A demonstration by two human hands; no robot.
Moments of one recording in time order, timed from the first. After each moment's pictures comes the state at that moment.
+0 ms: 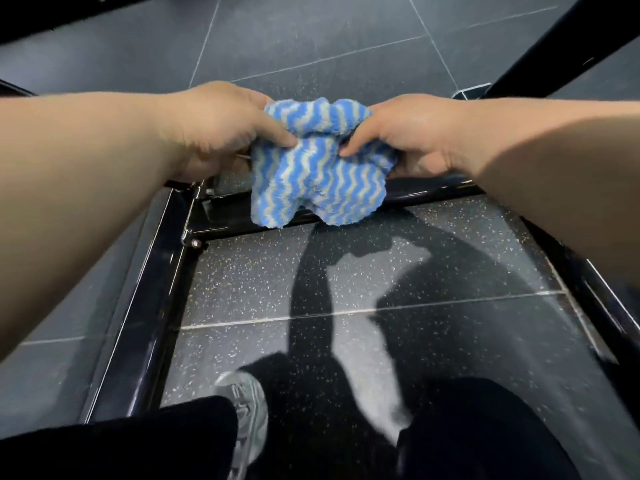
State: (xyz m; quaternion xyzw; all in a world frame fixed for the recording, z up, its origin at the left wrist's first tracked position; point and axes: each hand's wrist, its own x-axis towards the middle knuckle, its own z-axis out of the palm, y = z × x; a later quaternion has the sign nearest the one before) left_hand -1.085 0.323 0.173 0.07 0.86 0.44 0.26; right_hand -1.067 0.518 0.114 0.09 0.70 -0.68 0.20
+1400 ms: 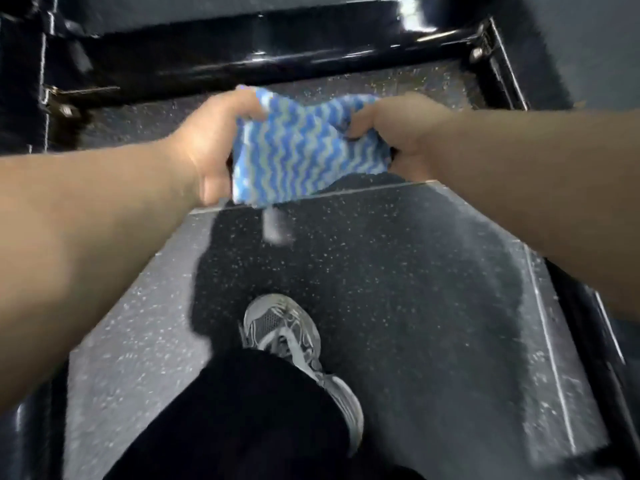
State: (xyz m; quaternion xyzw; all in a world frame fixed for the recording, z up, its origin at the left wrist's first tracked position) left_hand -1.018 0.319 0.001 -0.14 0.67 0.62 0.40; right_hand -0.982 0.510 -0.013 0.36 0.68 -0.60 0.20
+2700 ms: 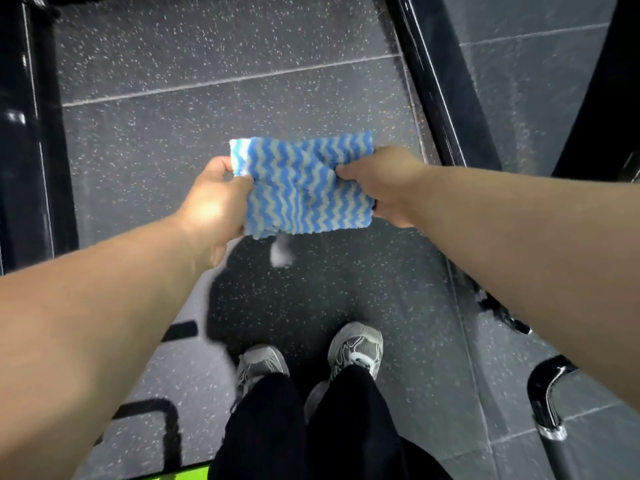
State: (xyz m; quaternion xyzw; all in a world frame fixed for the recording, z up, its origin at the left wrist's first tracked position) left_hand -0.664 0.282 0.105 -0.19 0.73 0.56 0.34; right_hand -0.622 0.465 0.139 0.43 0.66 -0.57 0.24
